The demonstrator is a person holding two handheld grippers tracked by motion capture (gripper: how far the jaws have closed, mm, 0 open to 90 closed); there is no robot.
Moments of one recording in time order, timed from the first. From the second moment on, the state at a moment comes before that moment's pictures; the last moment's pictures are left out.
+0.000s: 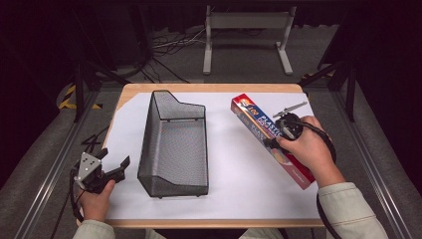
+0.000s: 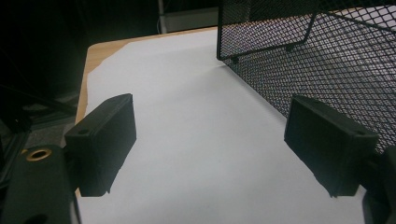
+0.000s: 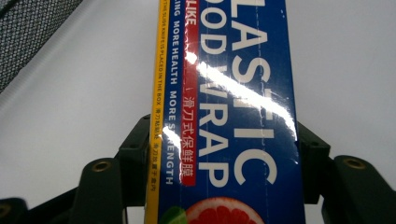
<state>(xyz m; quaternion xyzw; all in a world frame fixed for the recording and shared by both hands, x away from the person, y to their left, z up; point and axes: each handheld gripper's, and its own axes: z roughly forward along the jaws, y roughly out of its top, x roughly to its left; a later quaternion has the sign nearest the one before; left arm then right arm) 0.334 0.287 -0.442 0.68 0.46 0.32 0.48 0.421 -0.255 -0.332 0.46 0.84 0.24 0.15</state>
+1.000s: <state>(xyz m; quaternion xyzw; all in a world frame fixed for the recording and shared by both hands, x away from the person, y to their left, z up) 0.334 0.288 -0.442 0.67 0.46 0.33 0.48 0.398 -0.166 -0.297 0.49 0.82 0.26 0.13</state>
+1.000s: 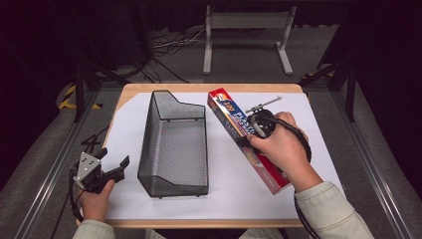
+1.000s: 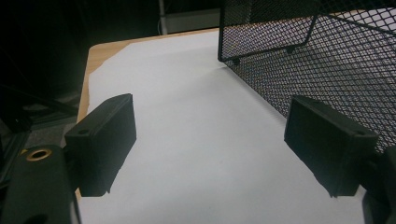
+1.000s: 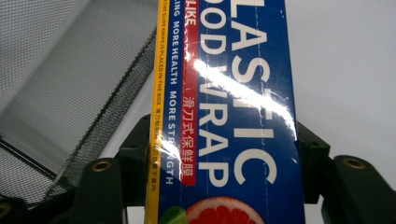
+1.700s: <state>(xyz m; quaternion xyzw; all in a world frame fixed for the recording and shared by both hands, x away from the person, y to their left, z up) 0.331 0.289 -0.441 0.67 0.46 0.33 0.48 0.395 -0.106 -0.292 0.48 0.82 0.28 0.11</state>
